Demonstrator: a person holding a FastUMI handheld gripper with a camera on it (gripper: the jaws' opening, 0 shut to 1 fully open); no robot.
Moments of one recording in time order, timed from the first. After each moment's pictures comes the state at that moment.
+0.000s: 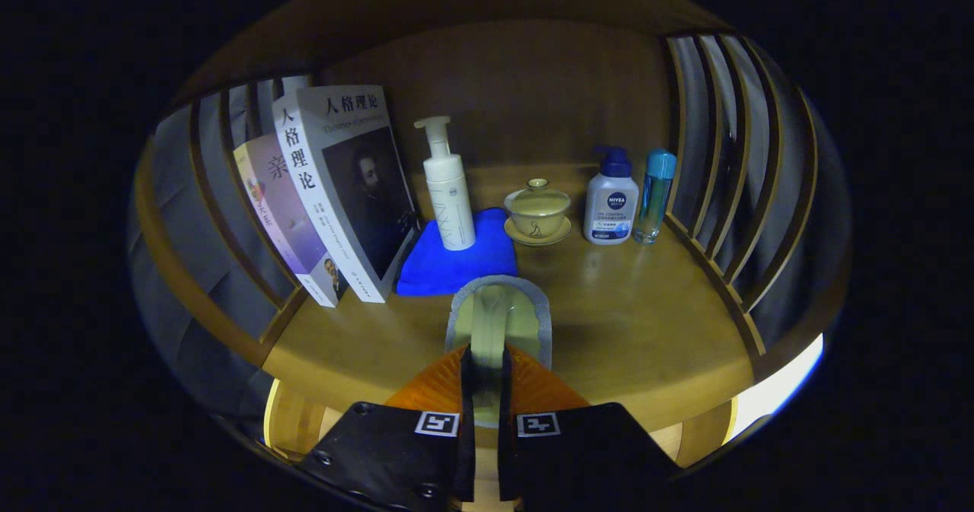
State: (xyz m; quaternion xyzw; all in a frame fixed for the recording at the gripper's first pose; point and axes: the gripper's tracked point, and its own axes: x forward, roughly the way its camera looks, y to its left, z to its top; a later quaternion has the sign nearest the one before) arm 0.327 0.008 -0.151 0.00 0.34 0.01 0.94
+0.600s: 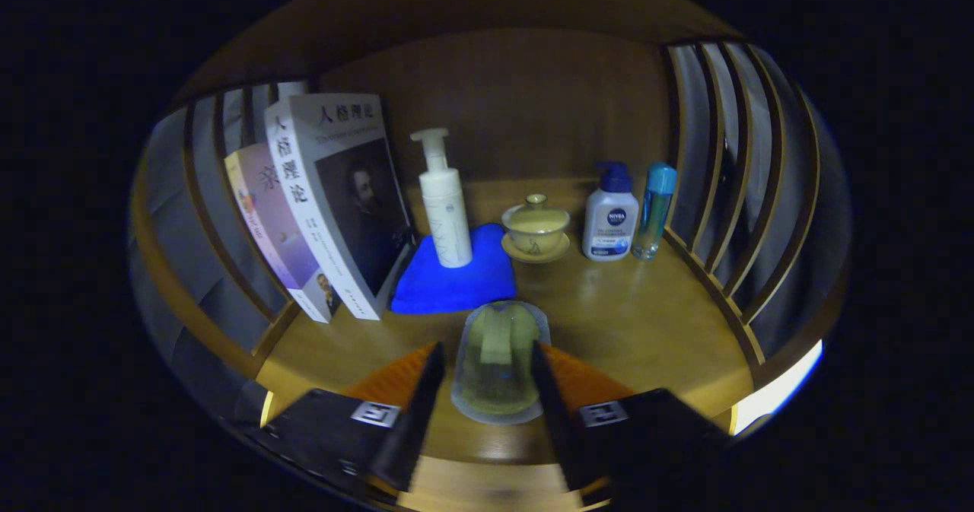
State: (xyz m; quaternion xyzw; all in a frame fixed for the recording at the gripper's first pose) arm 0.334 0.014 -0.134 -0.02 0.30 0.01 0.95
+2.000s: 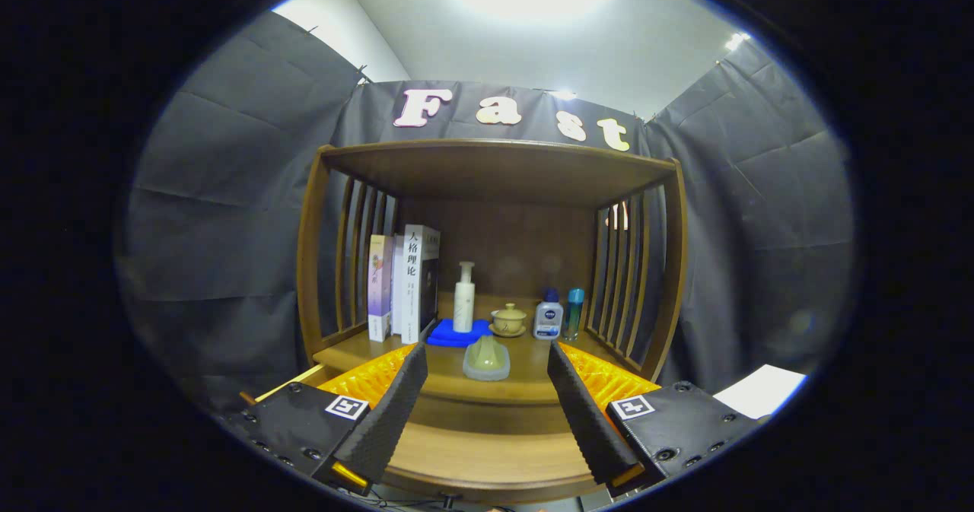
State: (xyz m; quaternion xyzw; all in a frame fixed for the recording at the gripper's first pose) arm 0.092 0.025 -0.063 -0.10 0.01 0.01 0.99
